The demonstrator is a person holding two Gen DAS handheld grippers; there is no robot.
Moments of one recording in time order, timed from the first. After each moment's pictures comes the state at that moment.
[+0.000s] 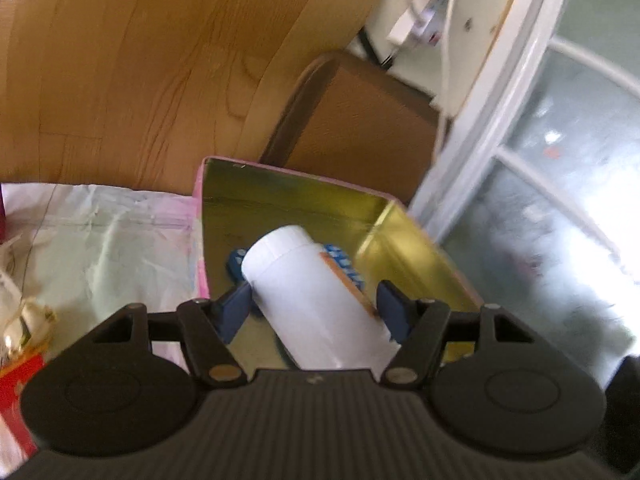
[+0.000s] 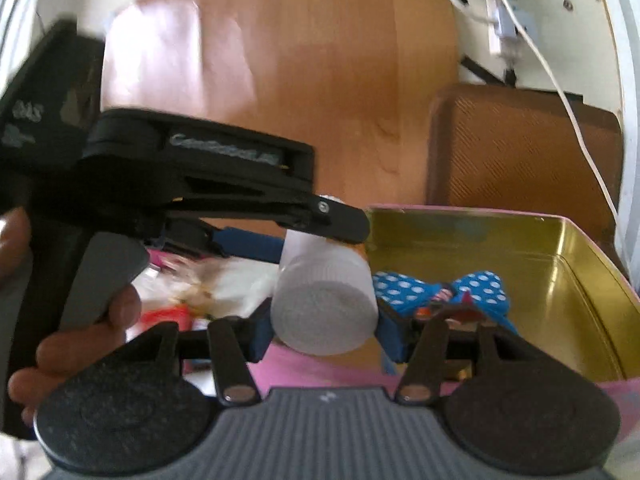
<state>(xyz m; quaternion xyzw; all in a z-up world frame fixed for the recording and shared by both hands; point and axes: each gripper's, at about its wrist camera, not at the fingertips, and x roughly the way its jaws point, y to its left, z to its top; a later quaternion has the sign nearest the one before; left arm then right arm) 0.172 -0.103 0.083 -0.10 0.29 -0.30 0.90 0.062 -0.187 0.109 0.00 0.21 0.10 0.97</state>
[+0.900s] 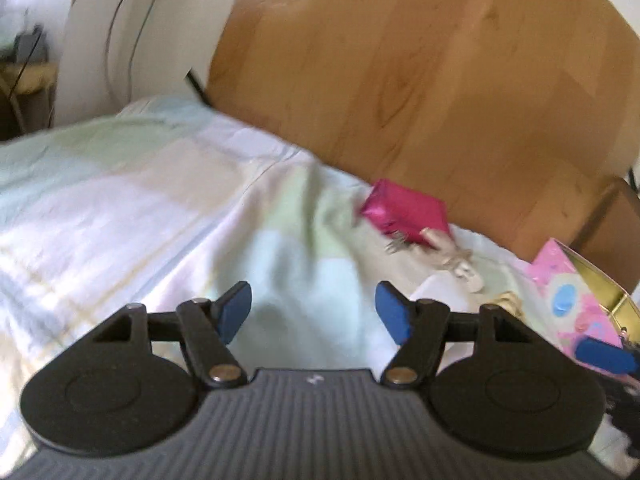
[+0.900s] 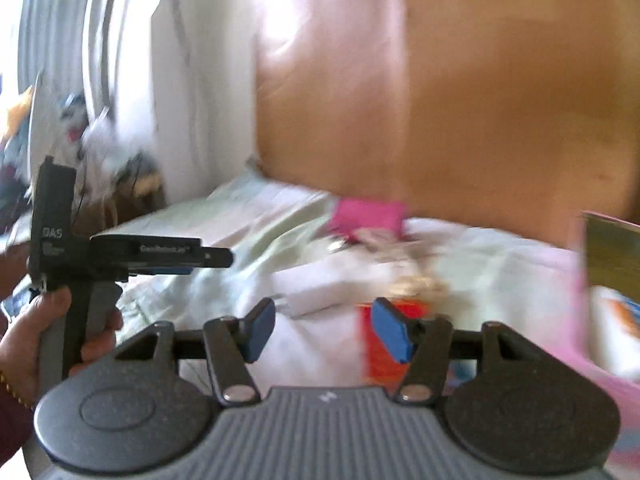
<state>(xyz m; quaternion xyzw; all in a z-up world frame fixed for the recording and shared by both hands) 0.099 0.201 0.009 -0.19 0.24 0.03 0.95 0.084 -0.013 0.091 -0.06 0.24 0.31 0.92</state>
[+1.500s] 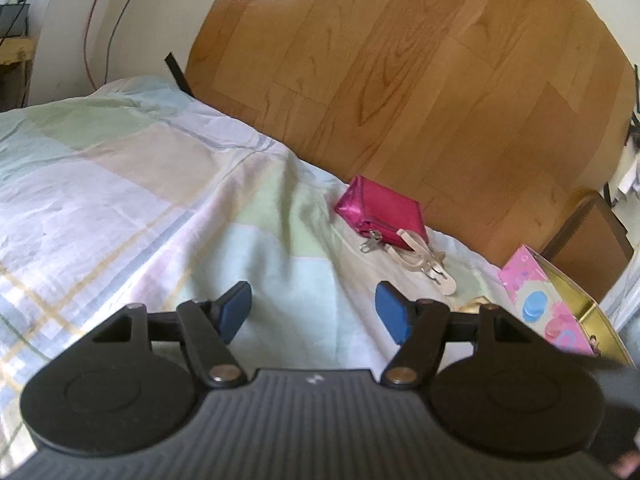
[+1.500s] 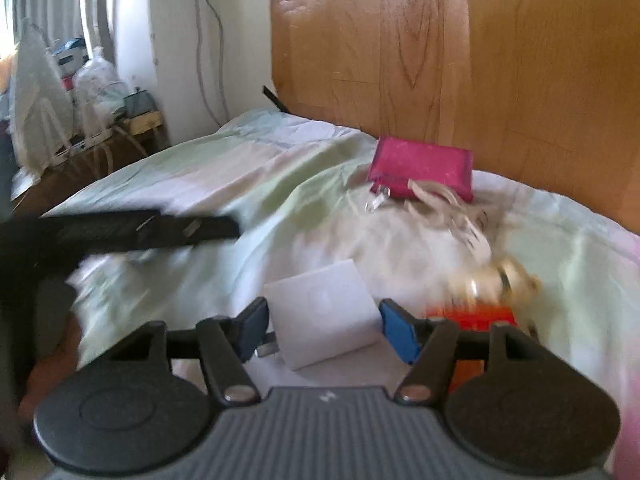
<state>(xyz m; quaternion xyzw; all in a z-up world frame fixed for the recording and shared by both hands) 0.110 0.205 0.003 -0.21 0.23 -0.03 0.95 0.081 0.016 0.064 -0.08 0.31 0.33 0.89</state>
